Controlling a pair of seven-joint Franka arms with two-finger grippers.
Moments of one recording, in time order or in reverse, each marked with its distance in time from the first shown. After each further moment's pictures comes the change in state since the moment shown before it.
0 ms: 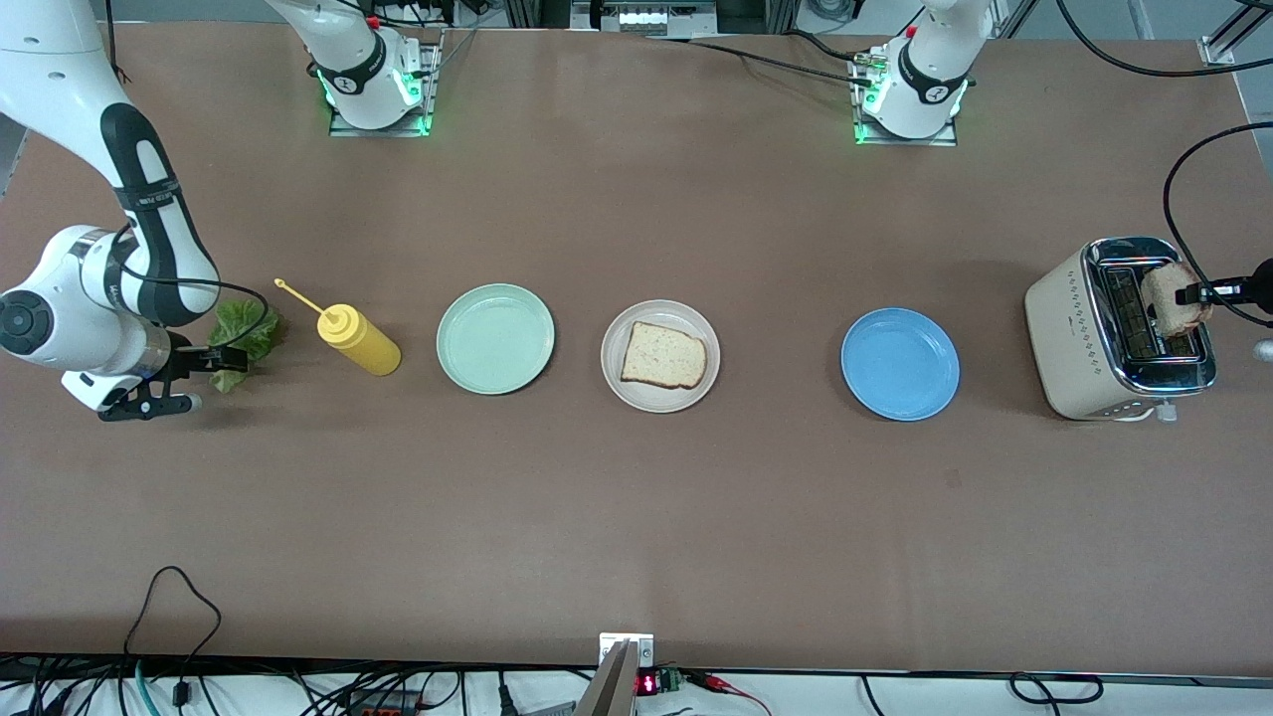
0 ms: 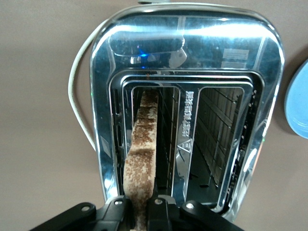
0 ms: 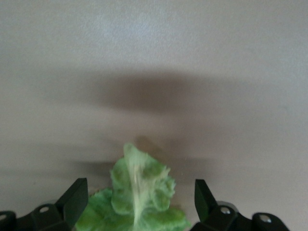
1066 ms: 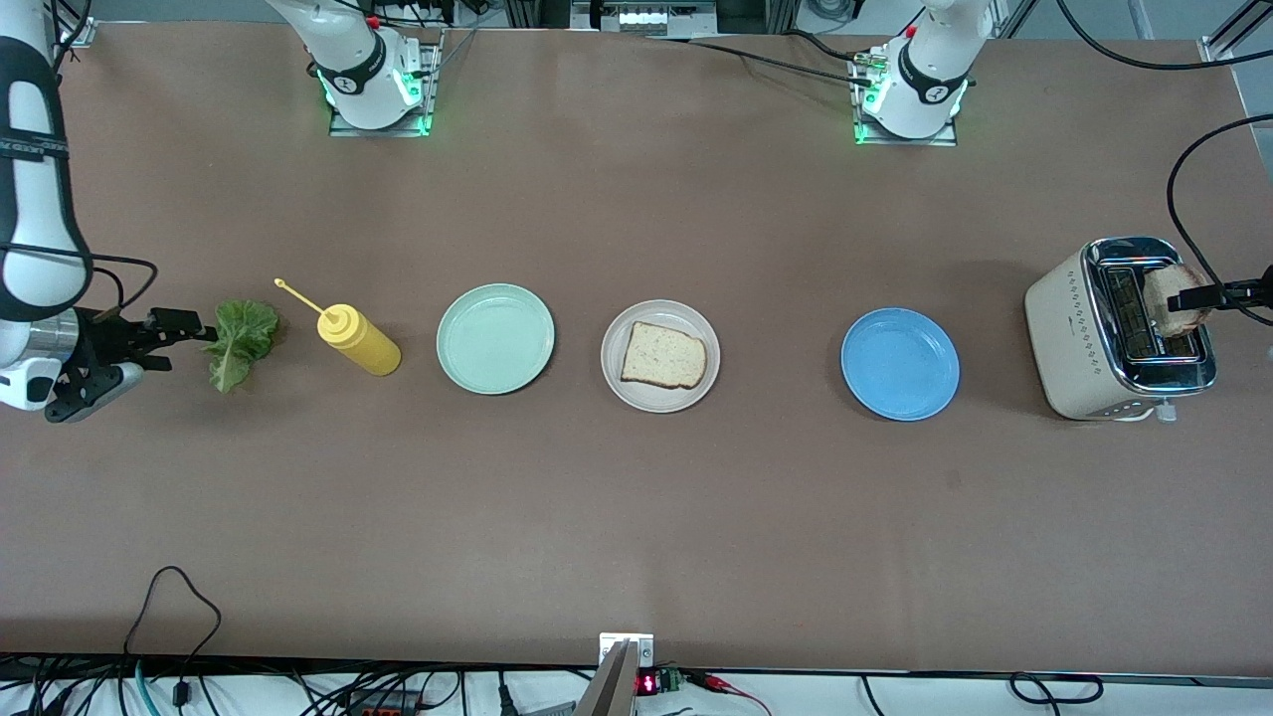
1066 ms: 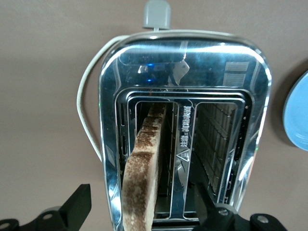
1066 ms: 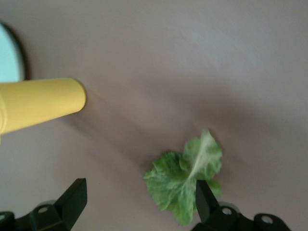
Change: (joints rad) left arm -0.011 -0.012 0.005 -0.016 0.000 0.062 -0.010; right arm -0.034 -0.103 0.014 0.222 0.234 -0.509 -0.379
